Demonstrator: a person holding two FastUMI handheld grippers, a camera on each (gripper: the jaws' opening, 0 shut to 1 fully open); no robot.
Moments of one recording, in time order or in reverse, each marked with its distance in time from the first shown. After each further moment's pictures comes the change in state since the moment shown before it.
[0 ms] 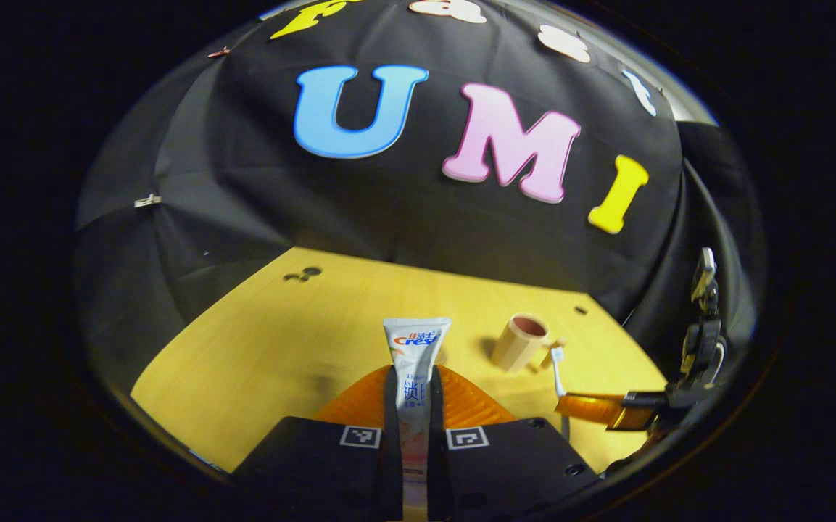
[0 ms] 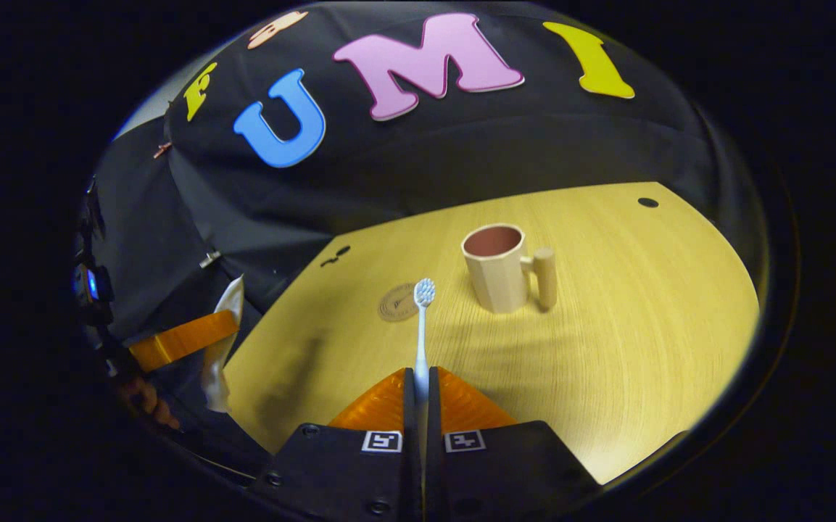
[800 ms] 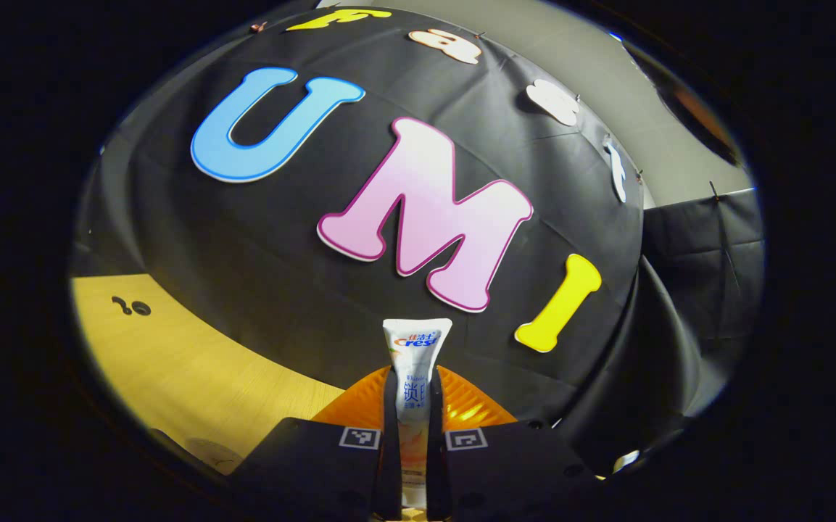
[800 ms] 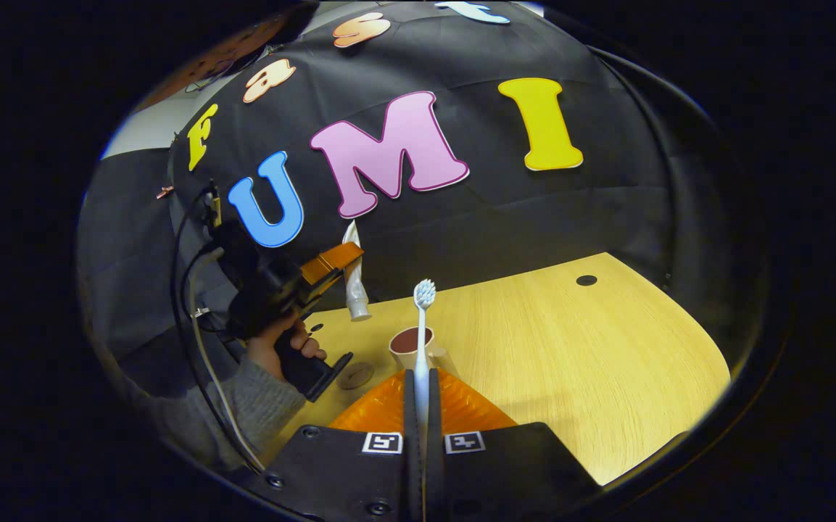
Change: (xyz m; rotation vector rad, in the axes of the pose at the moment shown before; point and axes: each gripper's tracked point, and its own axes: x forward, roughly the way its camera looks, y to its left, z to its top) left arm 0.208 -0.157 0.086 -0.193 -0.386 -0.296; right arm -0.072 -0.097 0.071 -0.026 -0.262 -0.092
